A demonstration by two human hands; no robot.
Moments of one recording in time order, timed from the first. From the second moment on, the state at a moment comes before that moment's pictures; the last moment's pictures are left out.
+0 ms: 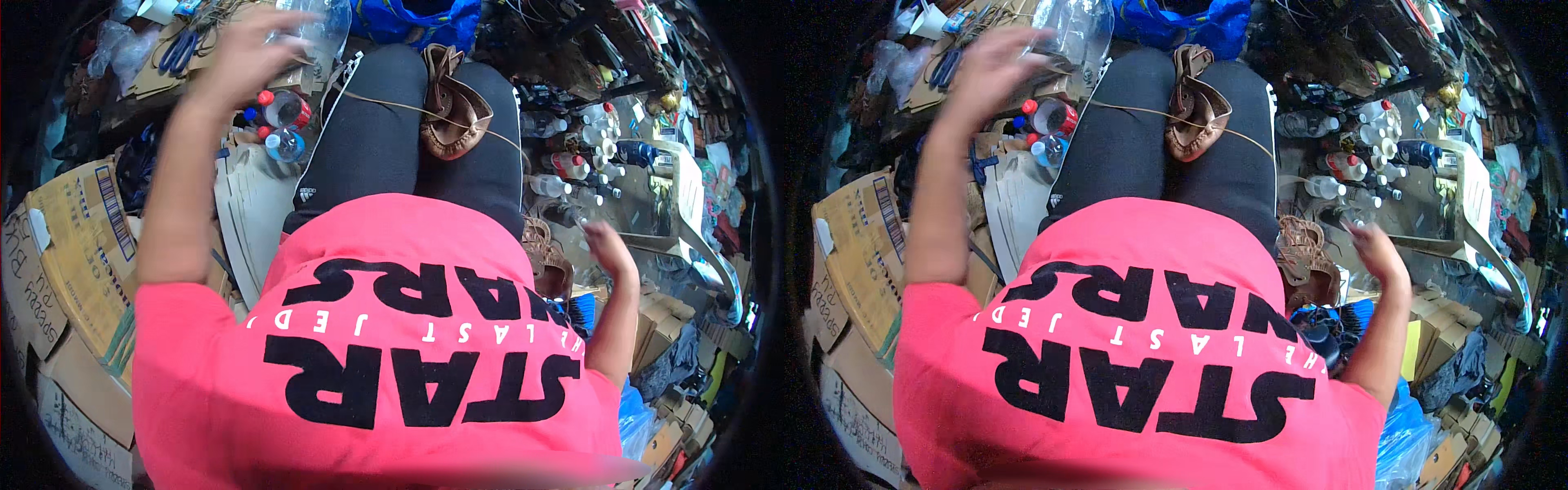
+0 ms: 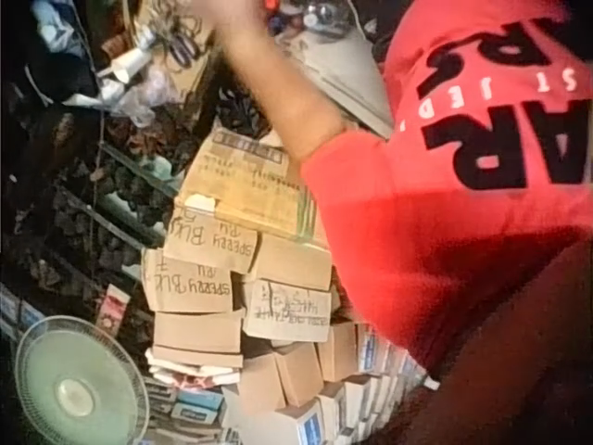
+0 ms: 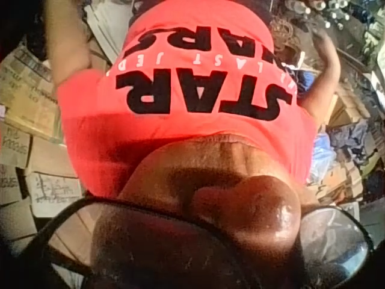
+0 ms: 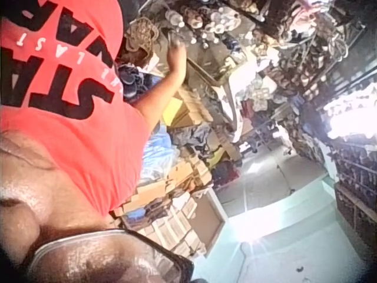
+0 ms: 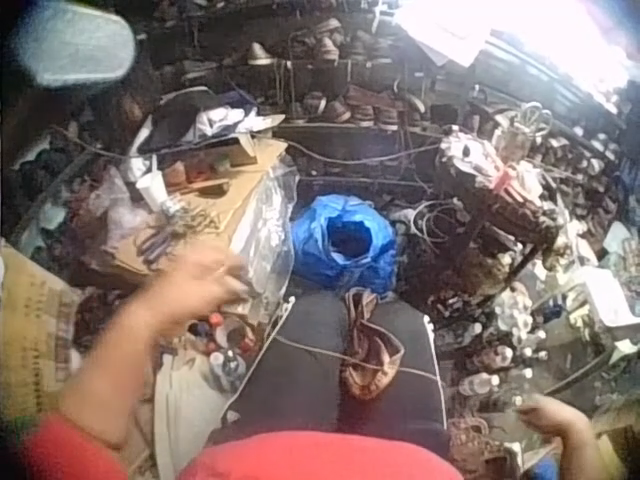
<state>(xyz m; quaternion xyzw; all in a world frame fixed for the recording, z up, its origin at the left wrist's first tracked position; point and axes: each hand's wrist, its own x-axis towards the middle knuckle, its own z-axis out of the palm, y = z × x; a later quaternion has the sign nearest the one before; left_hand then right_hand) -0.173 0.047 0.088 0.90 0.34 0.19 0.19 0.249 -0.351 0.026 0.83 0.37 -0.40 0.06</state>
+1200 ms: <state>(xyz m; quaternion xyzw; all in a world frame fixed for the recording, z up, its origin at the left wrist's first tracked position) -0.033 -0.008 0.010 0.74 -0.01 -0.14 0.66 0.097 -0.210 0.035 0.70 0.61 -0.18 -0.33</state>
